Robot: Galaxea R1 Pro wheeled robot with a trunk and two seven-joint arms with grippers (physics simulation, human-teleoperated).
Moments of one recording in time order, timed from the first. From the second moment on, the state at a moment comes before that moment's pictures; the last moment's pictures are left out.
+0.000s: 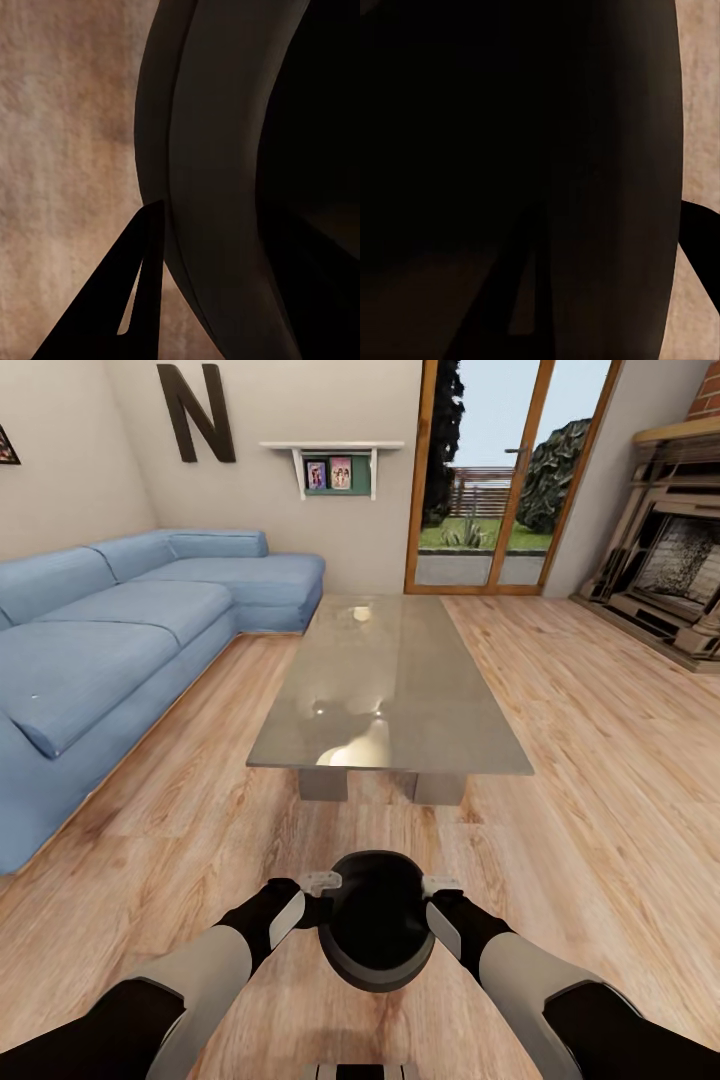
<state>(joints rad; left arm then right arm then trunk) -0.87 -0.17 -0.25 -0.23 0.34 0.49 0.06 -0.86 0.14 0.27 -0.19 -0.32 0.37 -0.13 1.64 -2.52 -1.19</state>
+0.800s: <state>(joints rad) -0.87 -0.17 -0.25 -0.23 0.34 0.50 0.06 -0.86 0.14 0.27 -0.19 -0.32 0.37 -0.13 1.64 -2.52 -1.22</state>
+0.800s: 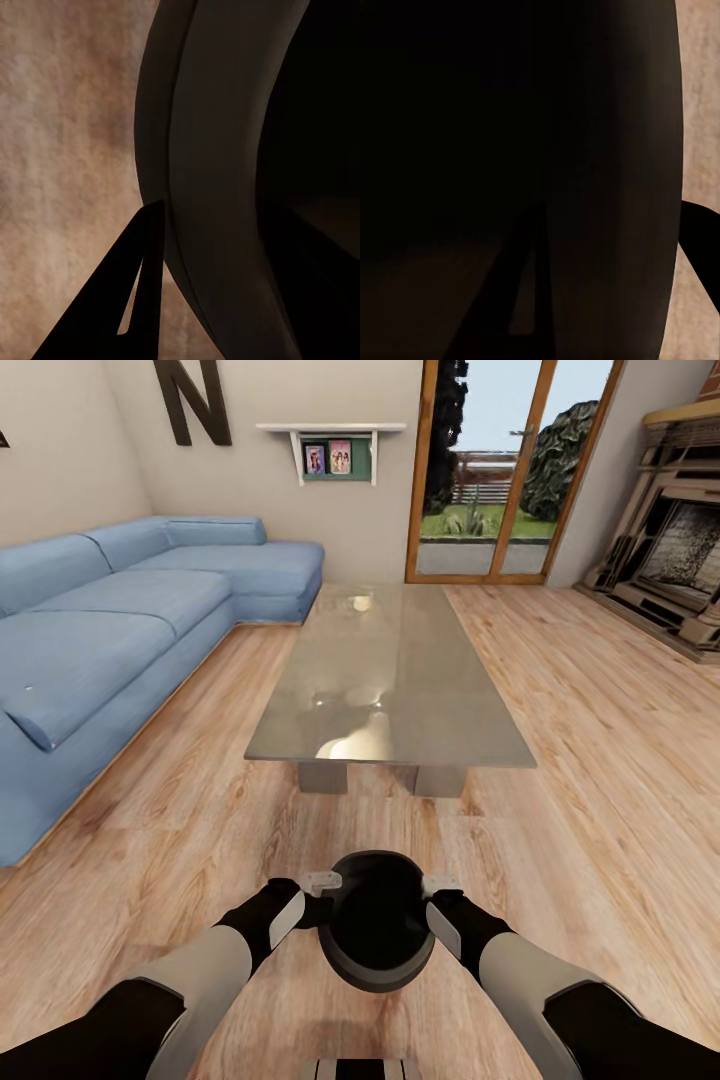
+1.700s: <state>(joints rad) -0.87 -0.17 -0.25 -0.23 0.34 0.50 0.06 -0.86 0.14 0.27 -0.19 -0.32 0.37 -0.13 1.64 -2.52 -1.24</state>
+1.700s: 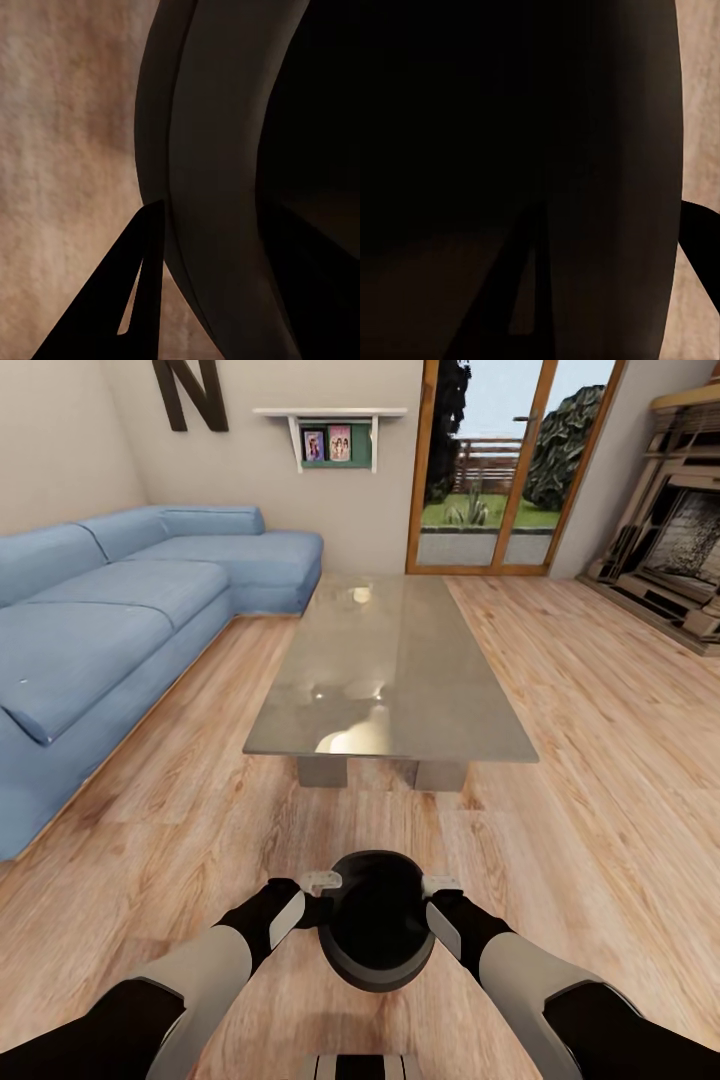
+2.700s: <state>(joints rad) -0.88 -0.17 -0.24 -0.24 0.34 0.50 0.06 -0.88 0.14 0.30 -0.18 -0.35 0.37 -0.14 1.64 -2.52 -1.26</state>
